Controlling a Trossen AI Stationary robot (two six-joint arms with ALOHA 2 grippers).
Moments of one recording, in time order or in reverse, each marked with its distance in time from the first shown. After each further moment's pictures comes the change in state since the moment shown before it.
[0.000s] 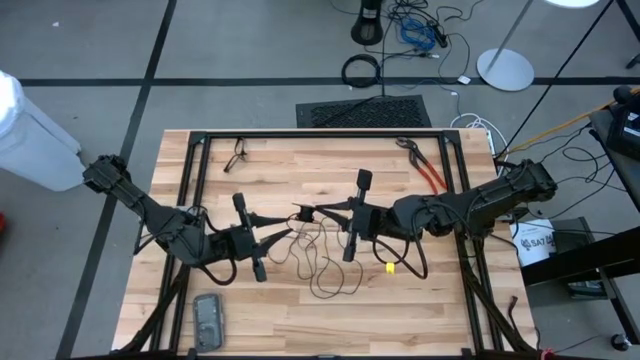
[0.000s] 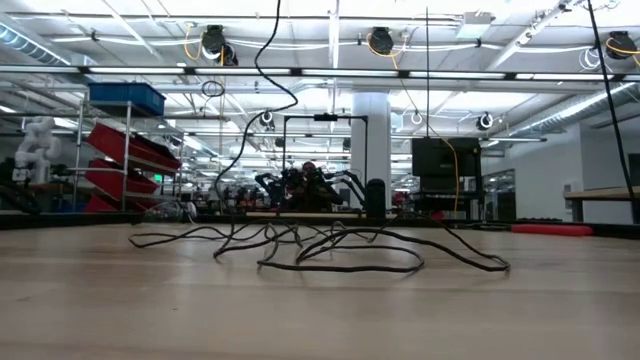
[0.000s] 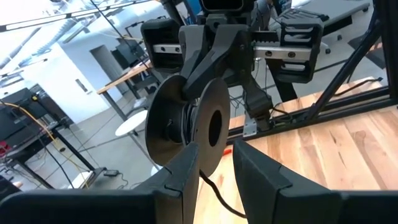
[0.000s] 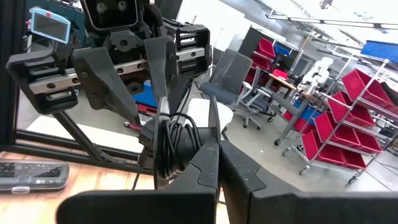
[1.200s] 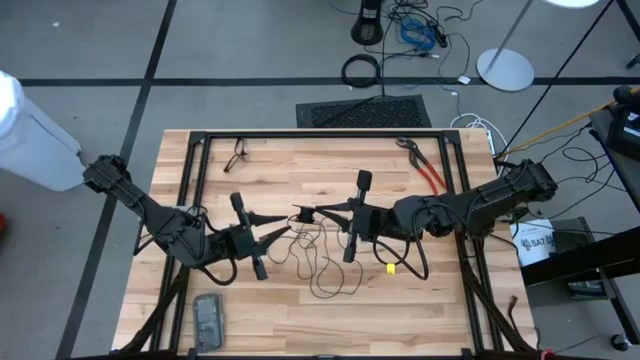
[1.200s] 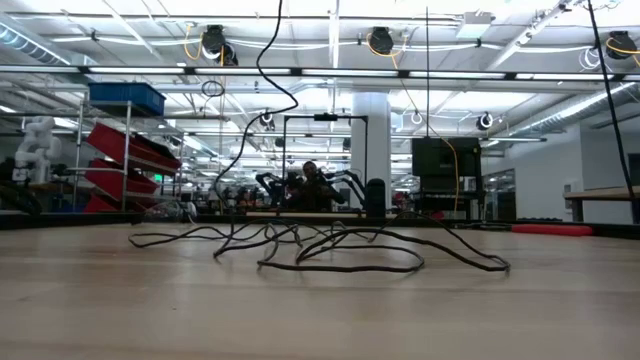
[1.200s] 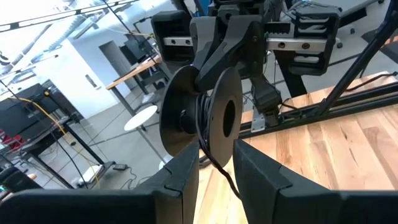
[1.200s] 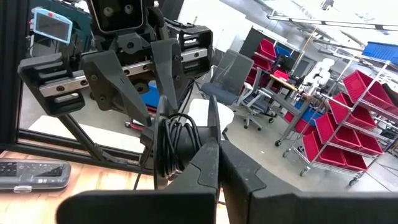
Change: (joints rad) left arm -0.010 0.000 0.000 -0.011 -0.048 -0.002; right arm 0.000 0.000 0.000 0.000 -0.001 -0.004
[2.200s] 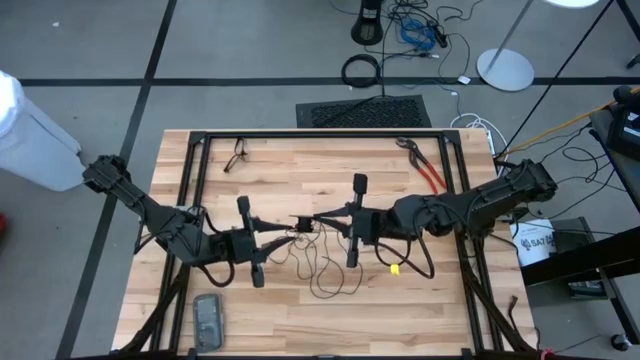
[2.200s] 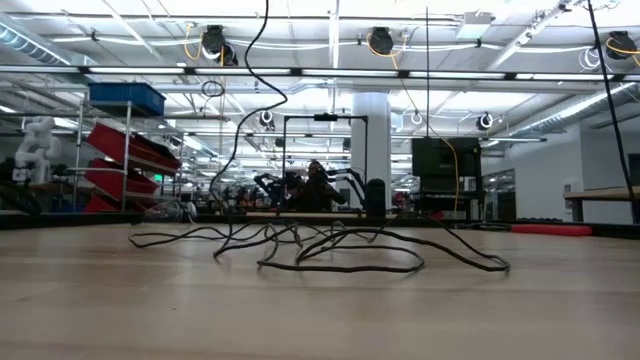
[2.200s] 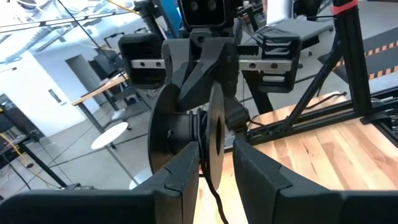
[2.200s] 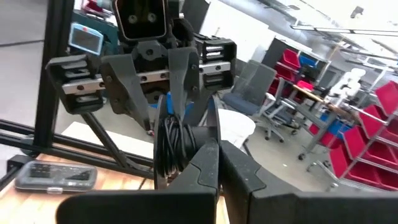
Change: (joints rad) left arm 0.010 0.000 0.000 0.039 0.160 -0.007; right arm -0.007 0.000 0.000 0.008 -0.117 0.010
